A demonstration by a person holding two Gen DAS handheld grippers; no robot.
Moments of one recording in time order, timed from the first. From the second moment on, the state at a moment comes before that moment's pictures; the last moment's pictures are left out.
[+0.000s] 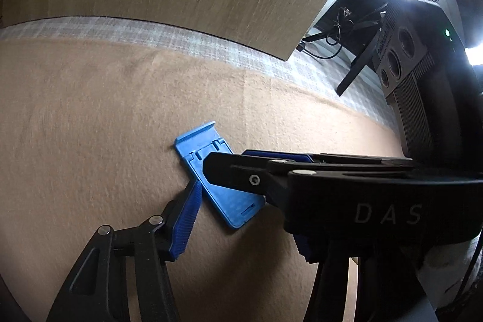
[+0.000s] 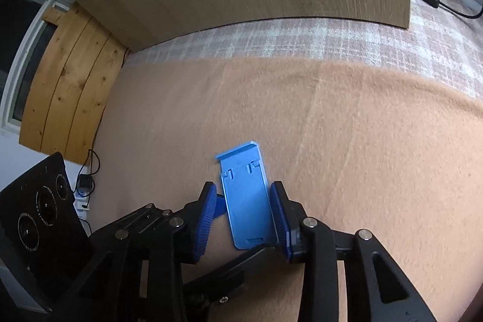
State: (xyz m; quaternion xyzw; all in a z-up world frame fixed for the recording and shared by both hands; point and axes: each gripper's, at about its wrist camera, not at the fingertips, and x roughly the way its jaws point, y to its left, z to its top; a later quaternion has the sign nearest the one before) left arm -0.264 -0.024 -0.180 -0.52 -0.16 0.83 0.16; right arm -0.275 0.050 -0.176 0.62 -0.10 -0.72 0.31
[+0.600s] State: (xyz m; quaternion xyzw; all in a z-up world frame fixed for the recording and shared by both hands) left arm -0.170 0.031 -0.173 -0.51 -0.15 0.82 0.20; right arm -0.180 0.143 -0.173 0.60 -0.15 -0.73 0.28
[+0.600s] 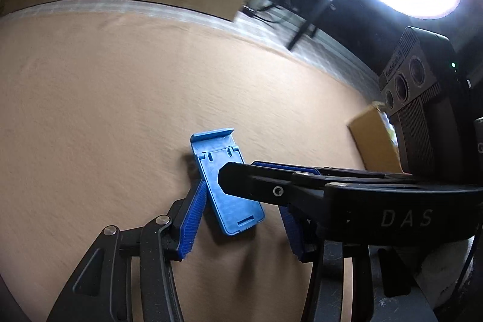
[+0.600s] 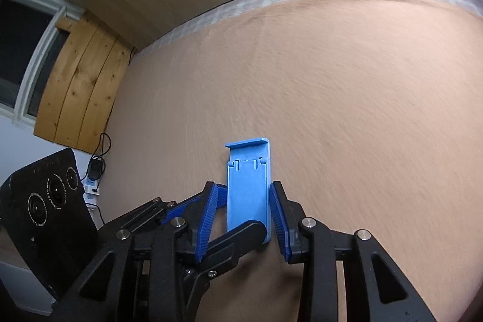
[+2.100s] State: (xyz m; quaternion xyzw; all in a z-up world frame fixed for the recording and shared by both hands) left arm -0.146 0.375 -0.101 -0.47 0.01 0.78 0.41; right arm -0.128 0.469 -0.090 0.51 -0.26 -0.81 0.11
